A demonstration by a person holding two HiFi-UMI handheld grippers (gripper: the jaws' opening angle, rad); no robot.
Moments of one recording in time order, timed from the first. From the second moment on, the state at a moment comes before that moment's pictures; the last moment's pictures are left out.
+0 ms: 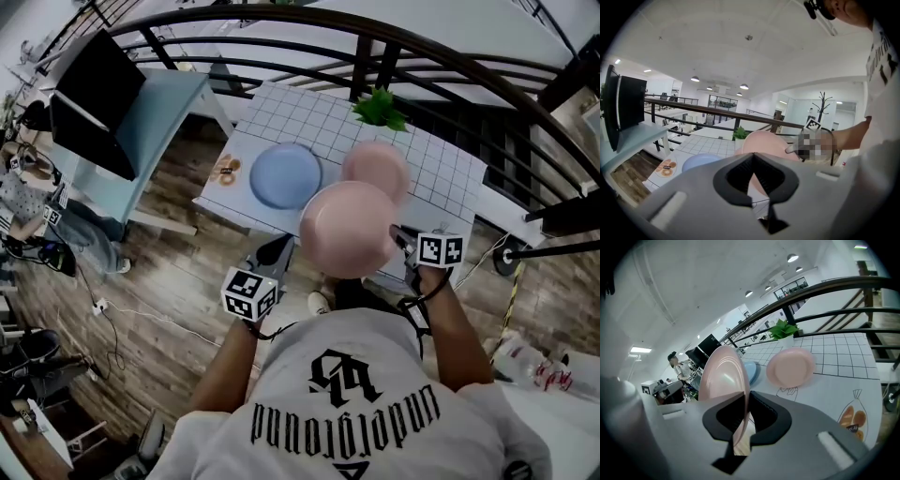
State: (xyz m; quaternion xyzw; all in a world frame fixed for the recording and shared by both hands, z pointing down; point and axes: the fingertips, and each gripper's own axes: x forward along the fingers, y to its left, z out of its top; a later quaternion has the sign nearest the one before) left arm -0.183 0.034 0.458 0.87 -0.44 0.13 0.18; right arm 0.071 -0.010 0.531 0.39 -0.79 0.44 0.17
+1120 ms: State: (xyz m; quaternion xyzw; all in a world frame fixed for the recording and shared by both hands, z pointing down) left arm -0.081 -0.116 0.528 0.87 -0.40 0.20 0.22; right arm 0.178 -0.158 0.622 0.42 -0.73 0.52 0.18
